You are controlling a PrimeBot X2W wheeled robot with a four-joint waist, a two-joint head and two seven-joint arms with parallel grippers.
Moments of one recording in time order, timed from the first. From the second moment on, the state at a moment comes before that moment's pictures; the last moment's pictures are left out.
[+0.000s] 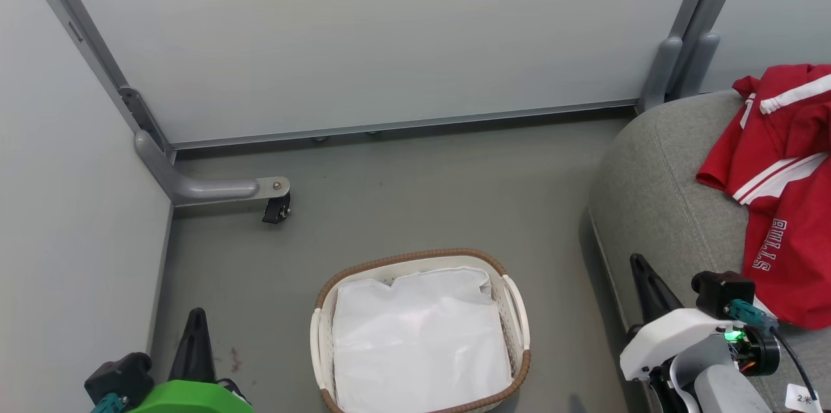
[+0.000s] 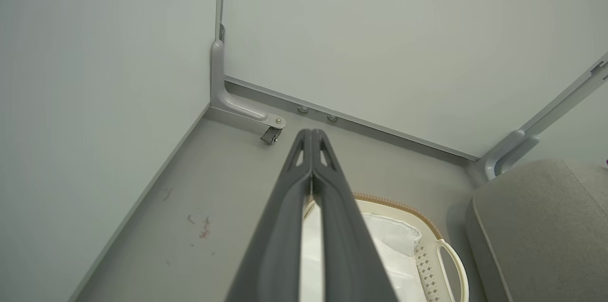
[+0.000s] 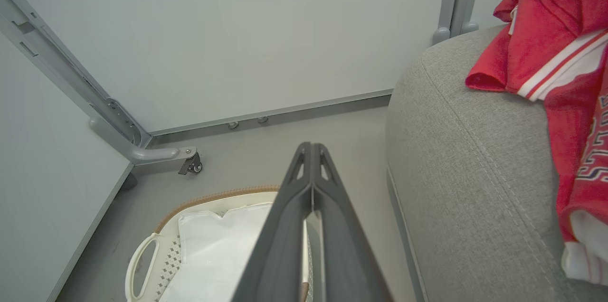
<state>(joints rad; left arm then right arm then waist) -0.01 0.04 0.03 0.38 -0.42 -0.13 -0.21 -0.20 -0.04 -0.01 0.52 0.26 0.13 -0.21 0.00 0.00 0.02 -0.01</state>
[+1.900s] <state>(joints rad) -0.06 0.04 0.08 0.30 -1.15 -0.13 -0.01 -0.14 -0.04 -0.07 0.35 1.09 0.13 -0.01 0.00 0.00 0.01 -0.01</state>
